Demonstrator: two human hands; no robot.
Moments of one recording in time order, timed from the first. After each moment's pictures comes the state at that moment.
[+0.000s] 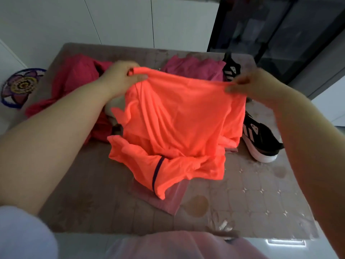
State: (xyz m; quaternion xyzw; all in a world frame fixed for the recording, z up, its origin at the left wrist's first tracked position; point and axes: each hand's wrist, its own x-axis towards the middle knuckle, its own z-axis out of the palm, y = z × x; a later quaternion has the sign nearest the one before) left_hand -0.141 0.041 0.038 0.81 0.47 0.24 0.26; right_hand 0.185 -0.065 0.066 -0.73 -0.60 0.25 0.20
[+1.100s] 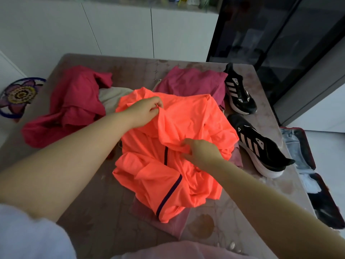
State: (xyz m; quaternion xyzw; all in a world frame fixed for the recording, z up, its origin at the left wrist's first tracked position) left_hand -0.111 0.050 -0.022 0.83 0.44 0.14 0.30; right_hand 0.072 -0.091 -0.051 -0.68 -0.70 0.20 -0.01
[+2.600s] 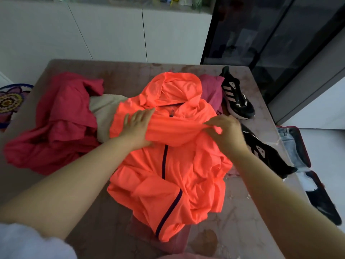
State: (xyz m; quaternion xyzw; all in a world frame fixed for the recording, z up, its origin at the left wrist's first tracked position) left_hand -0.113 0.054 -0.066 0.85 0.51 -0.05 0.10; right_hand 0.131 -0.055 -0.029 -0.68 -0.65 0.06 0.33
